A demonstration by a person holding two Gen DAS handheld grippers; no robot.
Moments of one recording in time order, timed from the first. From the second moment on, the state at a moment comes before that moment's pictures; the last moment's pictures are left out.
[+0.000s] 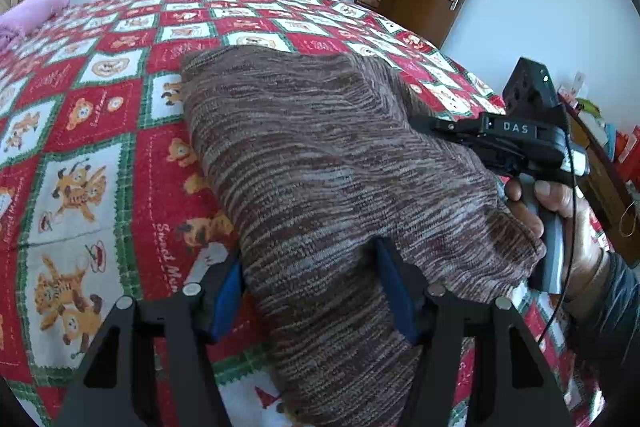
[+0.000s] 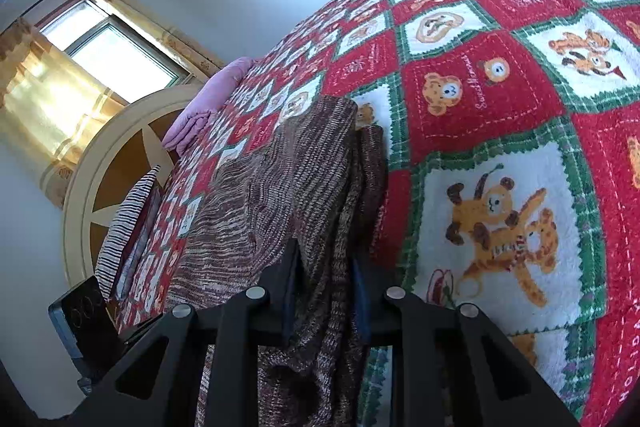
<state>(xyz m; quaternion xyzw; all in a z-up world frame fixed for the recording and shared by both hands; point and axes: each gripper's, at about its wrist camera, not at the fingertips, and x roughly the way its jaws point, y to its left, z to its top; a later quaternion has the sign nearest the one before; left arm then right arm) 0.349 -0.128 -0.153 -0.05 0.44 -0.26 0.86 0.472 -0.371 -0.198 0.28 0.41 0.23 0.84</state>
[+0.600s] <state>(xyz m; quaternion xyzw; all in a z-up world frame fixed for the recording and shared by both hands) 0.338 -0.132 -0.130 0.01 0.43 -0.24 0.87 0.454 -0.355 -0.169 0.24 0.39 0.21 0.87</state>
